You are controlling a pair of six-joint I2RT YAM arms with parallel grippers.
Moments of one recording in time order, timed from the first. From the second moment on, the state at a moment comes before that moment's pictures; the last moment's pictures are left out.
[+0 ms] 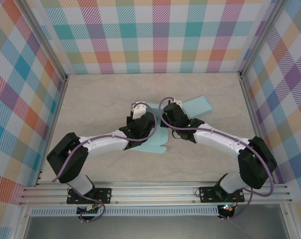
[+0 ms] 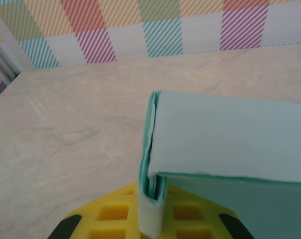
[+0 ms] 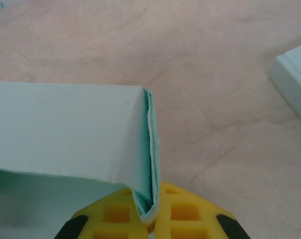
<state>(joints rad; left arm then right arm) -0.86 1.61 0.95 0.01 -1.00 -0.40 0.77 1.47 0.98 -0.23 0.31 0.66</state>
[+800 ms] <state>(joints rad) -0.79 1.35 0.91 -0.18 -0.56 -0.60 0.78 1.57 1.13 -0.62 0.30 0.78</state>
